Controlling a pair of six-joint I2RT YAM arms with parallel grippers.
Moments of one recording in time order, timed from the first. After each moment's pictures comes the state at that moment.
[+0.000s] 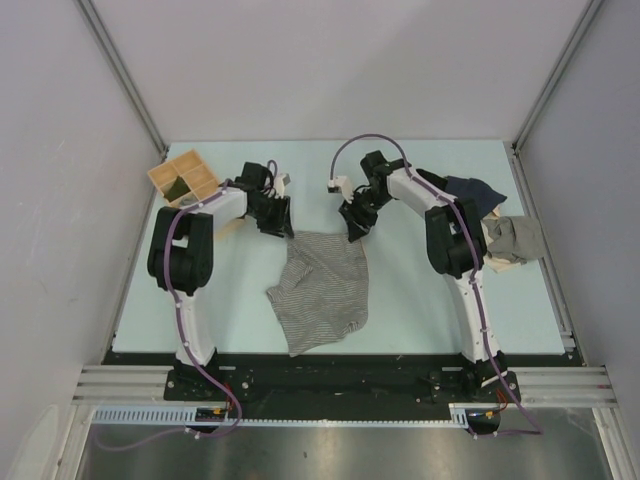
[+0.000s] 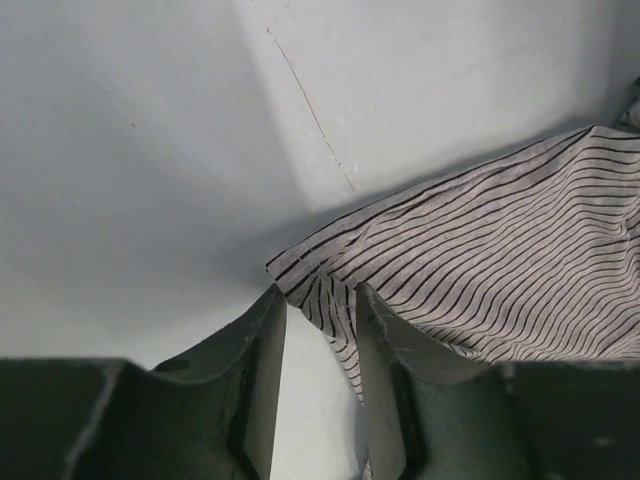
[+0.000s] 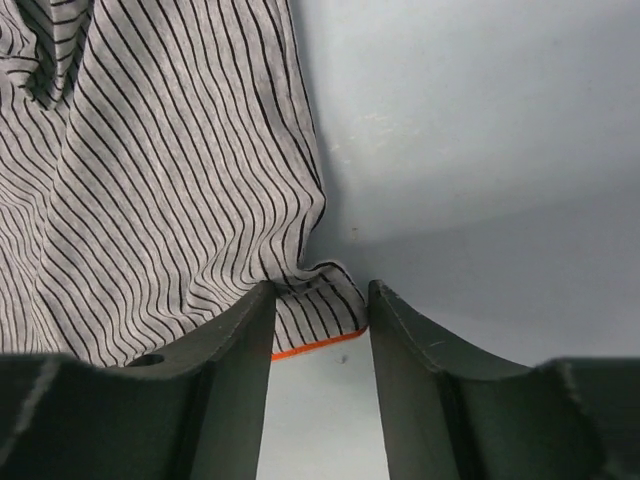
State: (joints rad) left arm -0.22 2.02 1.40 -0.51 0.39 -0.10; right arm 0.41 2.37 1.98 -0.93 -0.63 -0.69
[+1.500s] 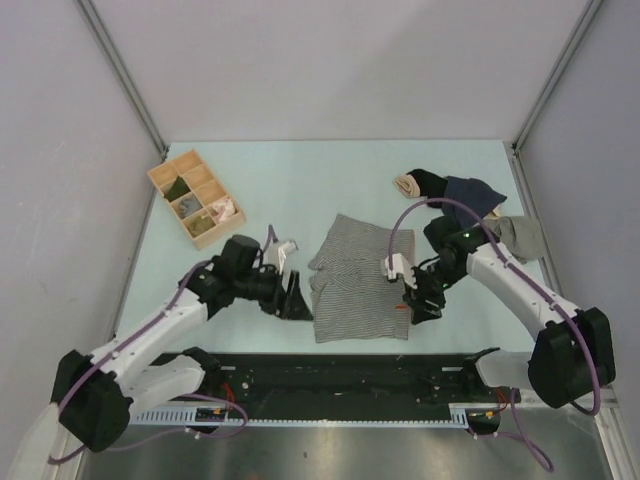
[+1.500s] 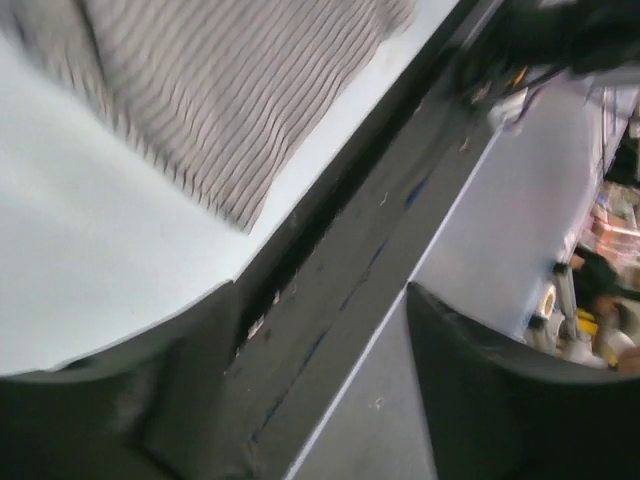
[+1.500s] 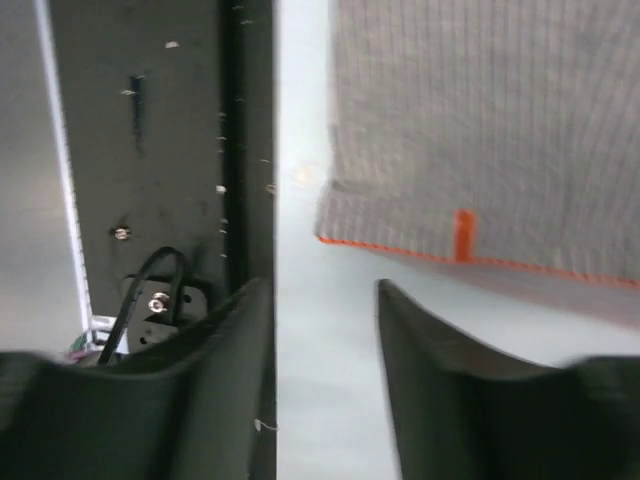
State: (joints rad) left arm -0.55 1.04 0.56 -0.48 0.71 -0.37; right arm 0.43 1.29 0.93 -1.17 -0.66 -1.12
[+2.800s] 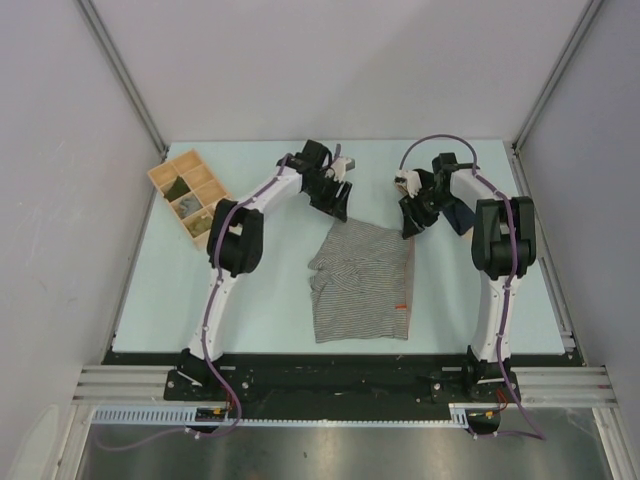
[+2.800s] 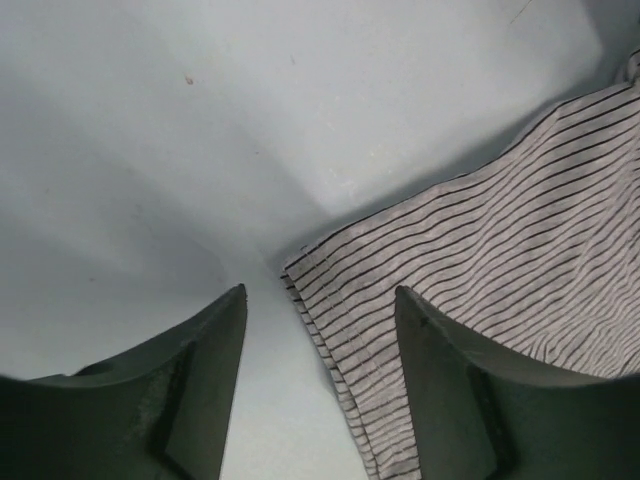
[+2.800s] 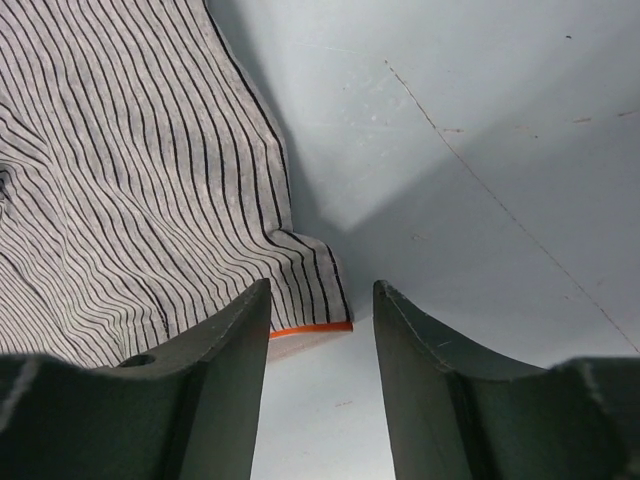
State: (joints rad) left arm -0.45 2.46 2.15 -0.75 0.47 0.10; right arm 0.09 2.18 1.66 -0.86 -0.59 -0.63
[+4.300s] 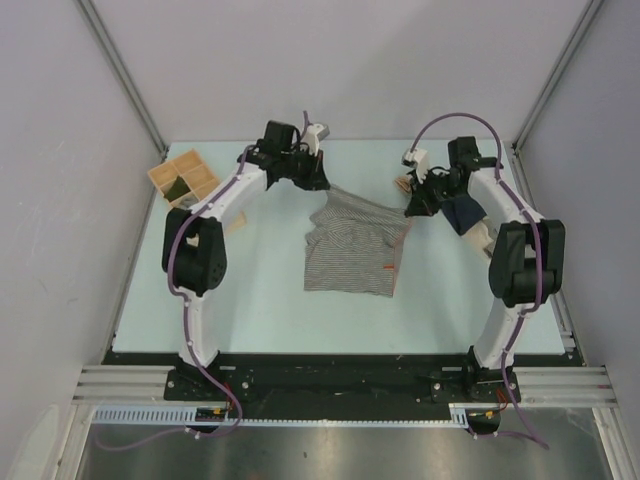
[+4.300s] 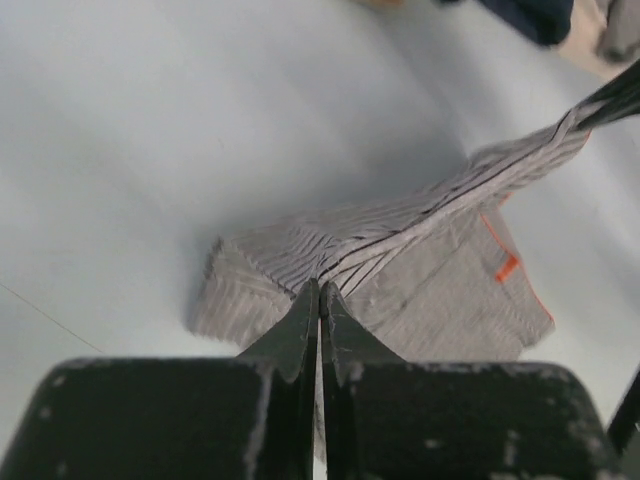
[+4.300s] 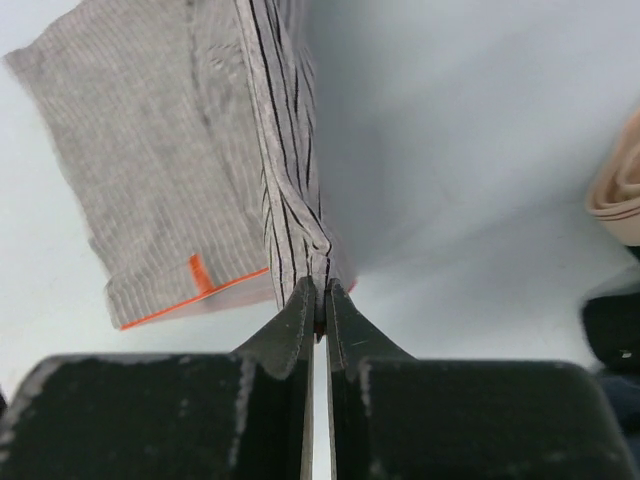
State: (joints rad) left arm -0.37 2.08 1.83 -0.45 0.56 0.00; right arm 0.07 1.90 1.58 -0.79 -0.73 -0.73
